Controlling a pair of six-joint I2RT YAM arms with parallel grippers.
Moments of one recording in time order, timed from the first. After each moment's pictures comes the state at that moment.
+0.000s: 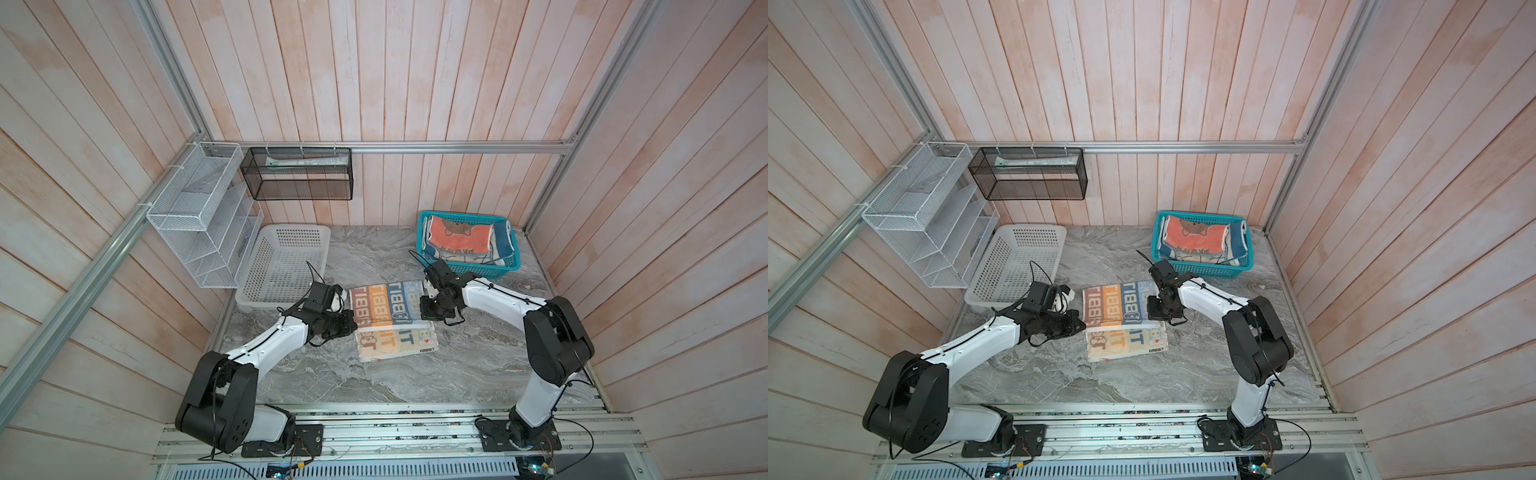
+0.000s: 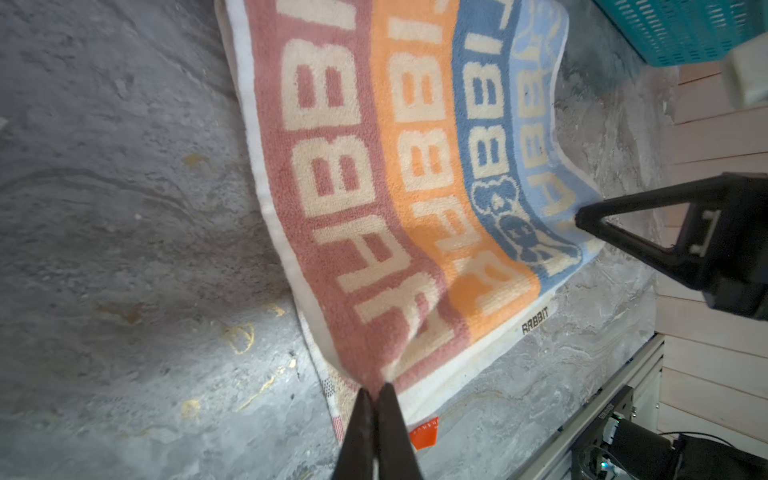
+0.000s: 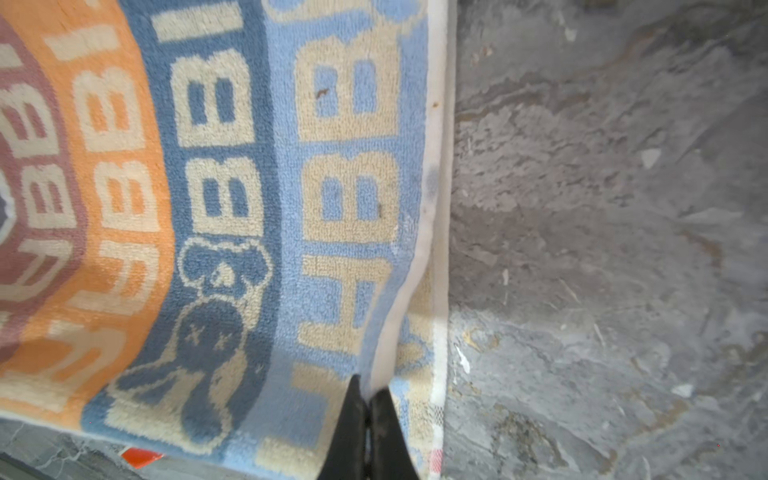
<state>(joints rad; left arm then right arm) -0.36 1.40 0.76 -0.37 0.41 -0.48 0.55 1.79 1.22 -0.67 -0.14 0.48</state>
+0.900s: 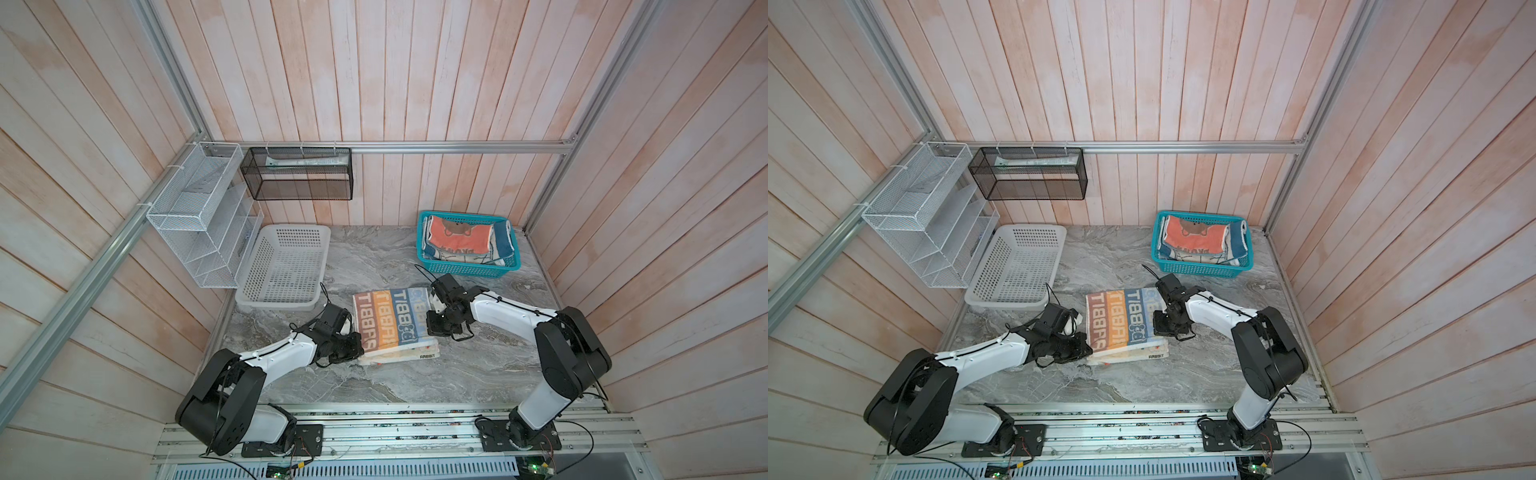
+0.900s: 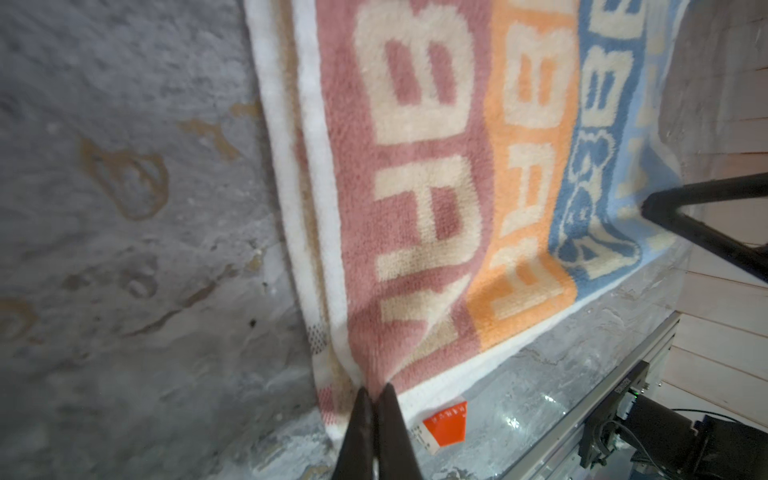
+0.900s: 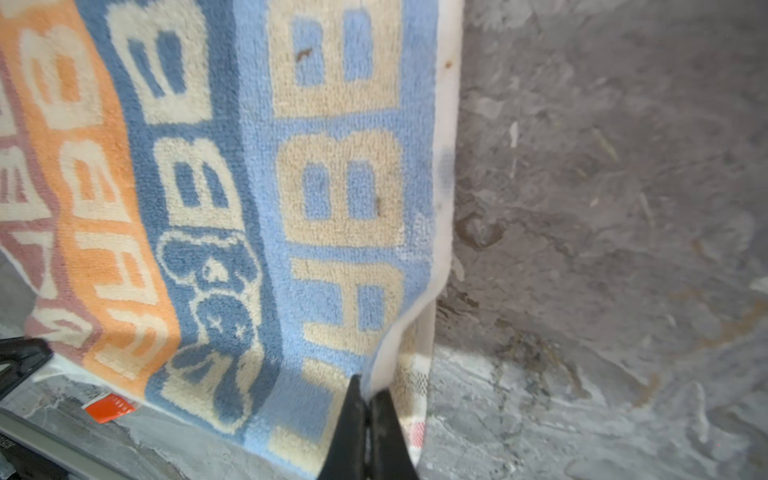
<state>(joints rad) -0.50 1.40 0.59 -0.28 0.39 -0.65 0.56 1.68 1.02 -0.64 -0.19 0.50</state>
